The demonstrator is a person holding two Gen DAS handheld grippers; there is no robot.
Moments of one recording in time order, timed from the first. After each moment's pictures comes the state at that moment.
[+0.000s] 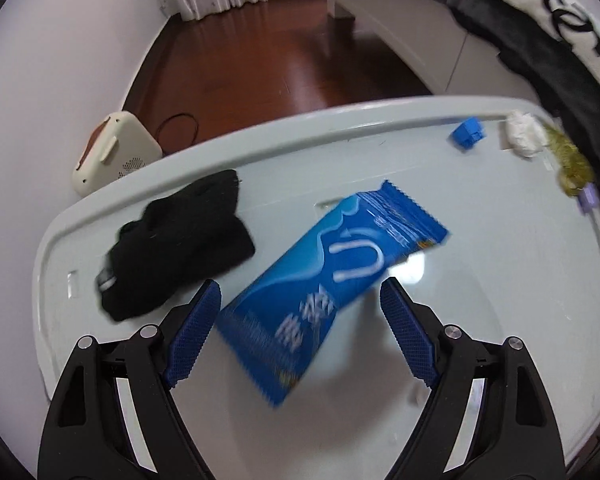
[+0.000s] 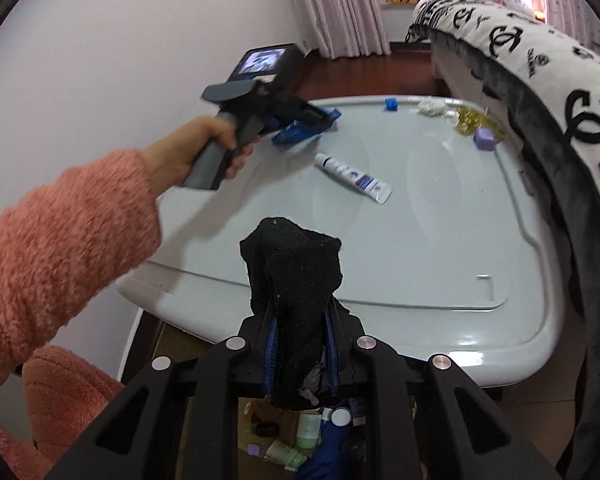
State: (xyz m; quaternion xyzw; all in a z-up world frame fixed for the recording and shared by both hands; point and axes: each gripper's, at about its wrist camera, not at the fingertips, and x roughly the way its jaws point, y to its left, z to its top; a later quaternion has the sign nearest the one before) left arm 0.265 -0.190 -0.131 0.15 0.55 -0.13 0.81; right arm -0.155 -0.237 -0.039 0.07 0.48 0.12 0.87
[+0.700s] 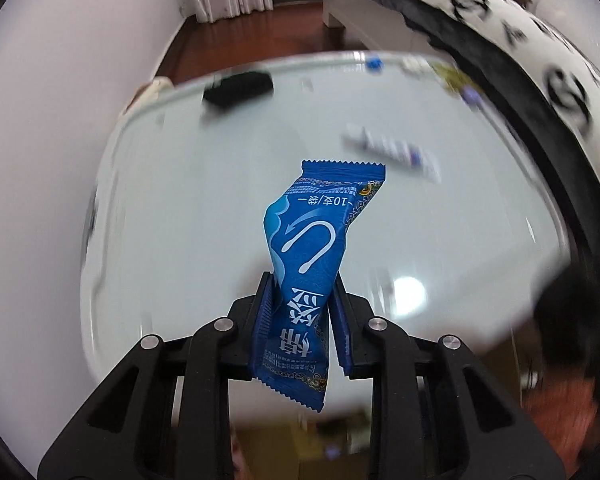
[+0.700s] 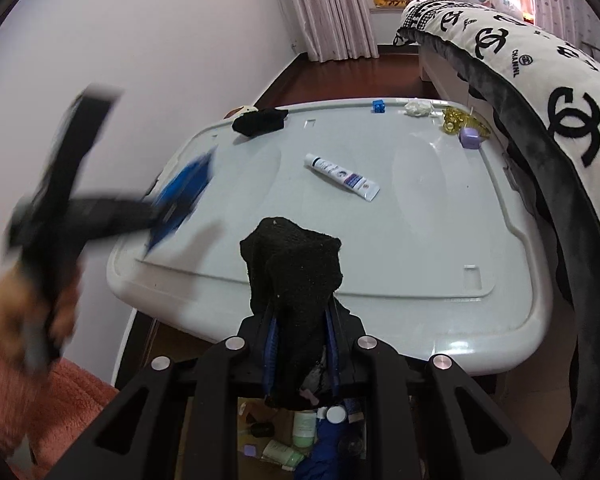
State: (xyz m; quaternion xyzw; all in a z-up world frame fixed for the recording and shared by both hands) left arm 0.007 -0.102 -0.048 0.12 0.54 -0.14 0.82; right arm -0.173 -0.231 -0.033 0.07 0.47 0.09 0.88
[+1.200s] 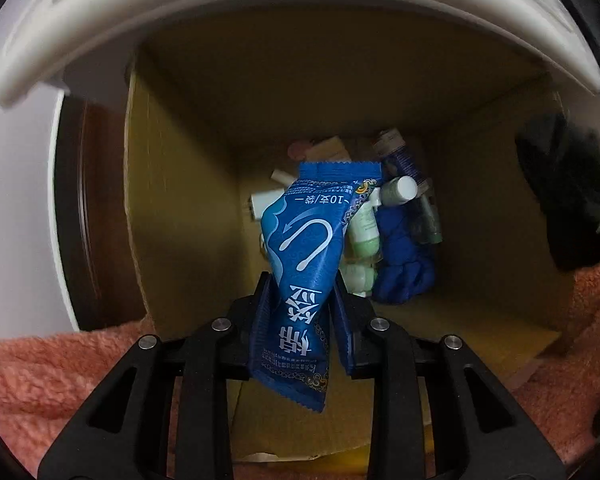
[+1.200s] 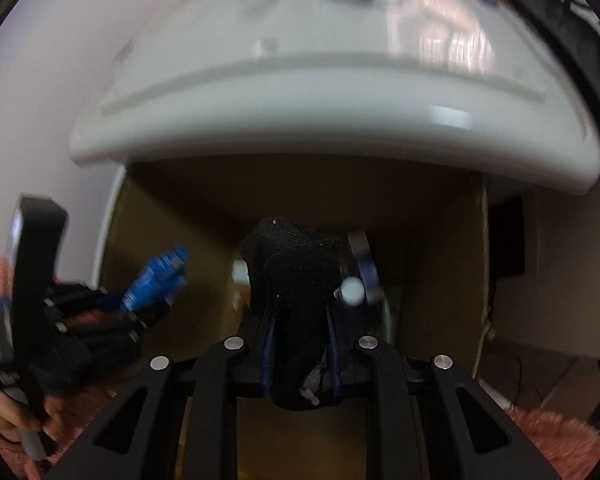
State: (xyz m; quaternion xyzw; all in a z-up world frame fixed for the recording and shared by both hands) left arm -0.120 -0.043 -0.197 0.07 0.73 -0.11 0.68; right arm -0.239 -0.178 -0.149 0.05 0.63 0.06 0.77
